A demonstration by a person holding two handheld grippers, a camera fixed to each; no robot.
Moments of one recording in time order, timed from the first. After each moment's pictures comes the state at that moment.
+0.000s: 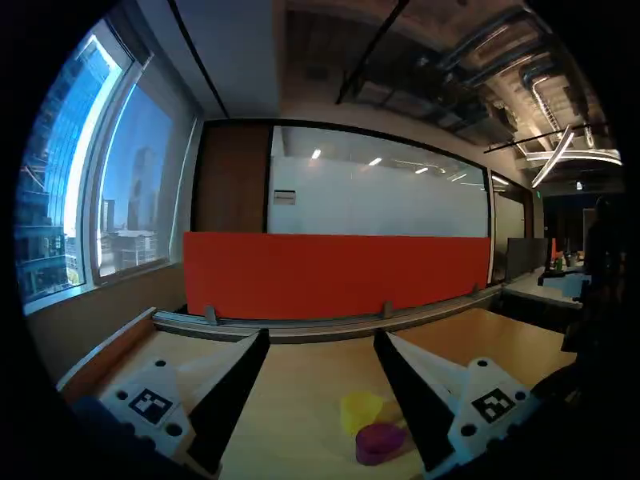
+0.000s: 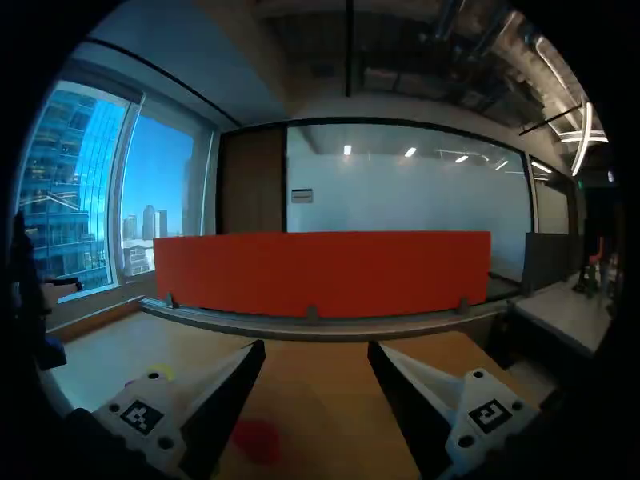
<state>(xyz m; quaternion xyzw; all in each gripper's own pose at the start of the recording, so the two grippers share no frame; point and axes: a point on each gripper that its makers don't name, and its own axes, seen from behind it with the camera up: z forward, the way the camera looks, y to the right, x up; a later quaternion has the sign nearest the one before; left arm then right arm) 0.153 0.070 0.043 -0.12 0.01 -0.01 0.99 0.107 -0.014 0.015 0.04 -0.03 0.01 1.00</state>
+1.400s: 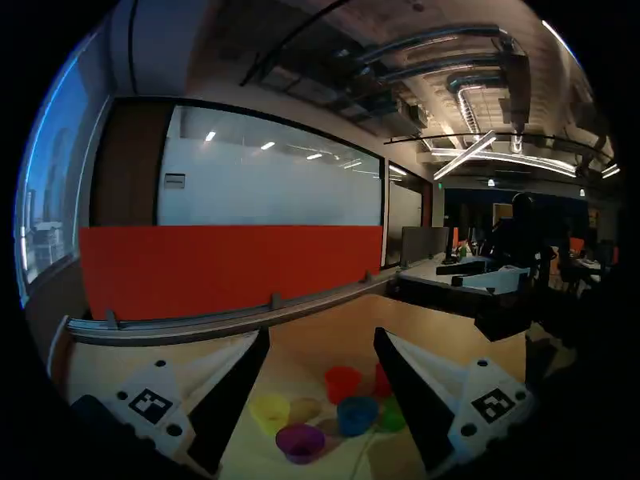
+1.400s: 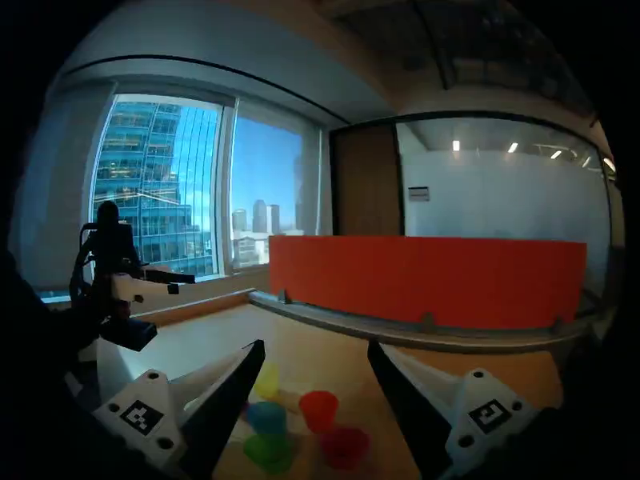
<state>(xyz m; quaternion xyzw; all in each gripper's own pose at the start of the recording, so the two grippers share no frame) 0.163 0.162 0.012 -0.37 -0.03 -0.01 0.93 0.122 -0.122 -0.014 0.30 -0.04 0.00 0.95</state>
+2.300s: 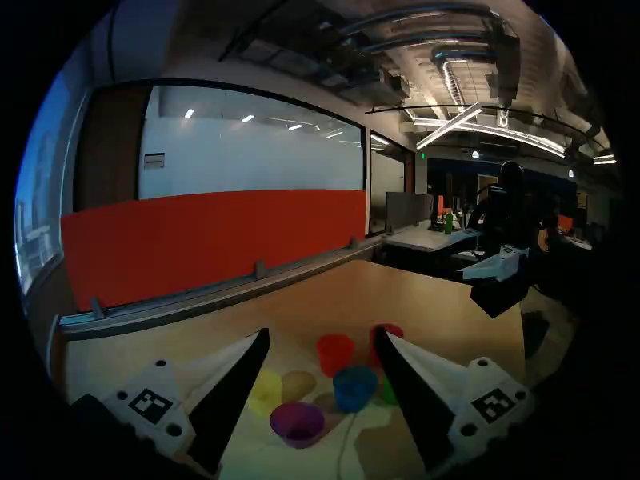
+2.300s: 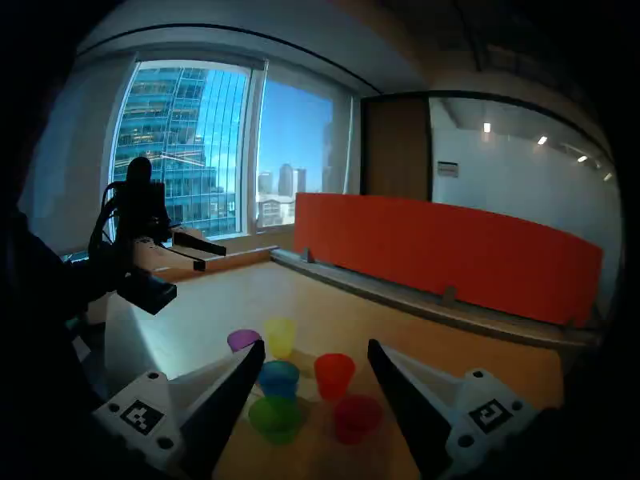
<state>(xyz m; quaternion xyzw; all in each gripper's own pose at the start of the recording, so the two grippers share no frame) 0.108 0.173 0.019 -0.40 -0.08 0.04 0.91 0.062 -0.140 -0.033 0.35 -0.10 -0.06 0.93</state>
